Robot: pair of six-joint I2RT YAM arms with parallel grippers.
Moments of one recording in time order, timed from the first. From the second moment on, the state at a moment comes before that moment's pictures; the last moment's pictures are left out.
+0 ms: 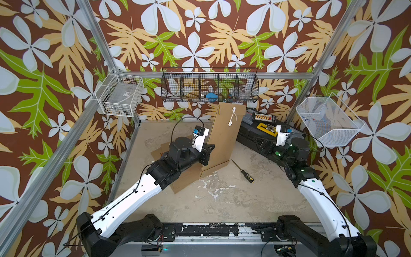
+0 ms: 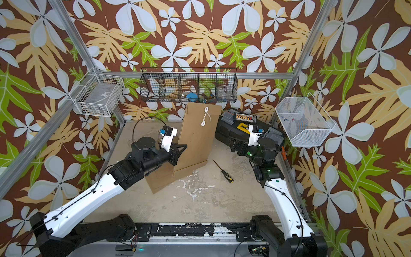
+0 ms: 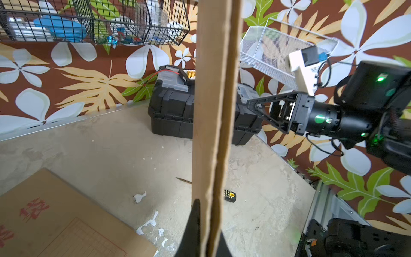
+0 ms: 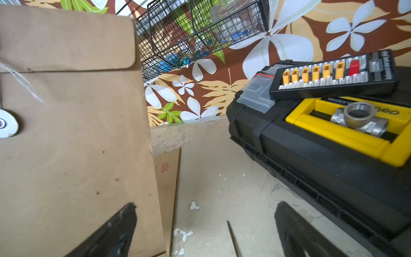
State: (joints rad) left arm -0.70 1.12 1.13 -0.26 0.14 -0.29; right arm 0.03 1.03 0.82 -0.02 -0.45 0.40
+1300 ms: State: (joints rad) left arm -0.50 1.05 1.10 -0.12 0.82 -0.35; right arm 0.06 0.97 0.87 0.72 -1.09 0.88
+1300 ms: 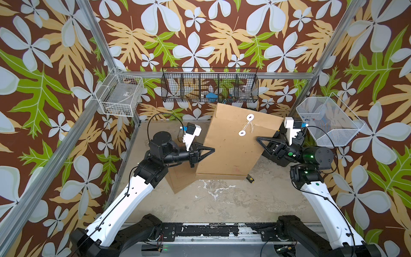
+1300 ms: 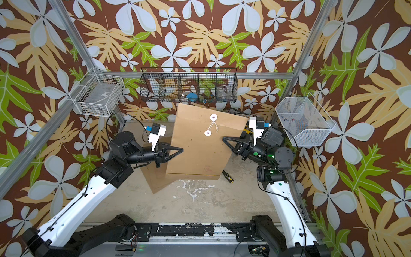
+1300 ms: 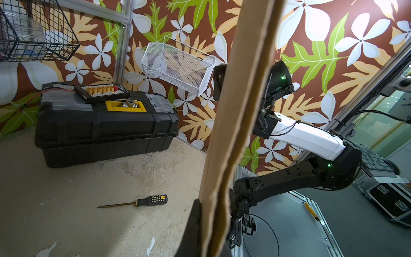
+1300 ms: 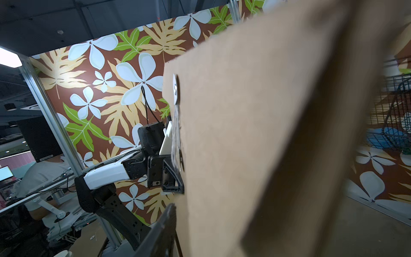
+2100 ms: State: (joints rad) left arm -0.48 1.05 1.10 0.00 0.85 -0.43; right arm 0.12 0.96 0.91 0.56 -1.12 0.75
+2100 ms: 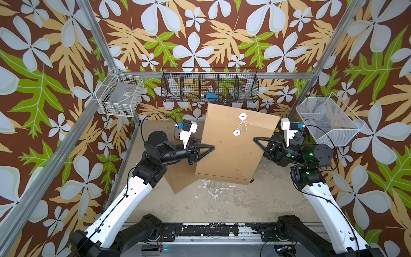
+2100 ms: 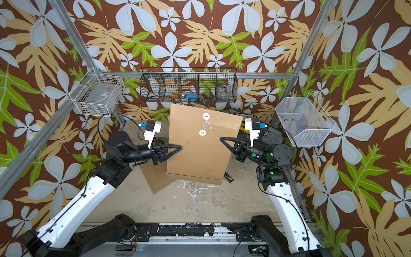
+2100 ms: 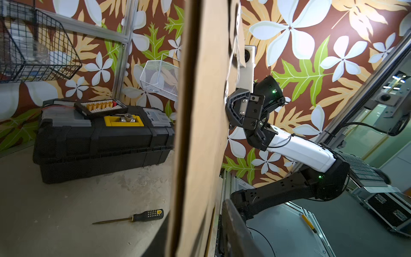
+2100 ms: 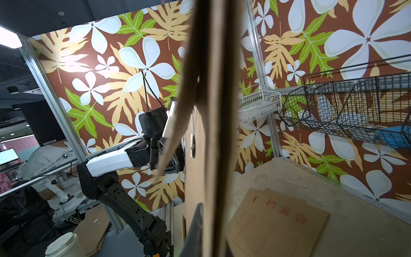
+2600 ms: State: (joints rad) left arm -0.48 1.07 1.16 0.16 0.92 -0.54; right arm 0.17 0.96 0.90 0.52 -1.08 0.74
